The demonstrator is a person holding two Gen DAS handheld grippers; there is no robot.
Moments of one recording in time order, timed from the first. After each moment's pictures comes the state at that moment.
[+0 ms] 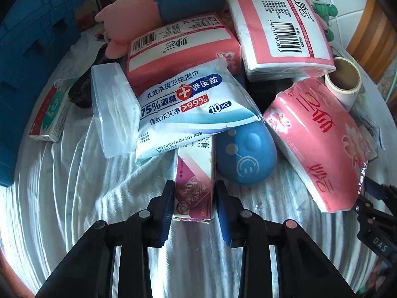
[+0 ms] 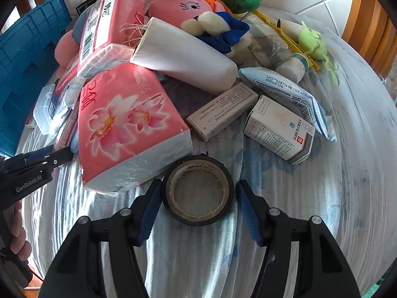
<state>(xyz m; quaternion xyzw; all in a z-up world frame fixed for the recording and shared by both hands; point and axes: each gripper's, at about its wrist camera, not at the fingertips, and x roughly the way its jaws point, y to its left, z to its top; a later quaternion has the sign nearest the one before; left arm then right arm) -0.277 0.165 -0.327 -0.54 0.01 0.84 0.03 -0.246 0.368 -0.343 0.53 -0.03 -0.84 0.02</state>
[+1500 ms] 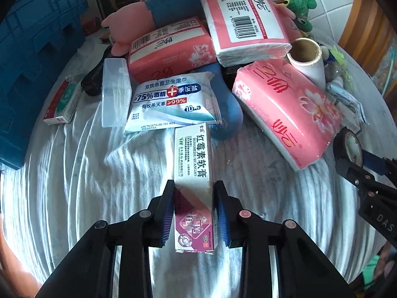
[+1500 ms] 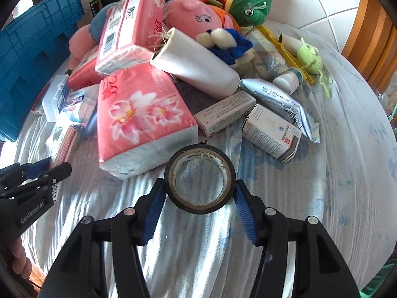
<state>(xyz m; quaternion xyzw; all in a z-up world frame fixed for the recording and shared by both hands) -0.221 0.175 -0.299 -0.53 0.03 0.85 0.03 -0.279 0.353 -0.322 0.52 0.01 -0.86 0.03</state>
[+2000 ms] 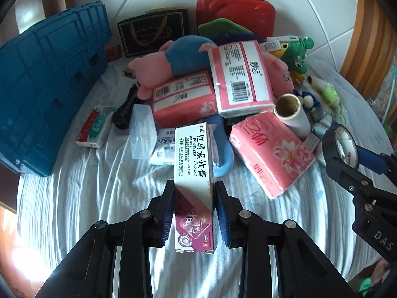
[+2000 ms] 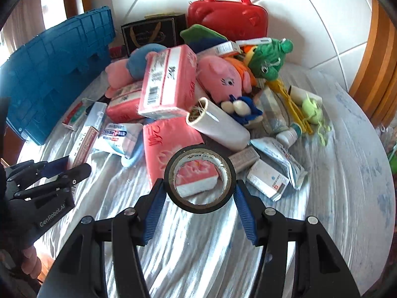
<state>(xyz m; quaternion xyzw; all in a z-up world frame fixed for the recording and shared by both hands) -0.202 0.188 -0.223 -0.46 0.02 0.89 -0.02 -0.202 0.355 -0.220 0.44 0.04 -0.89 0.10</state>
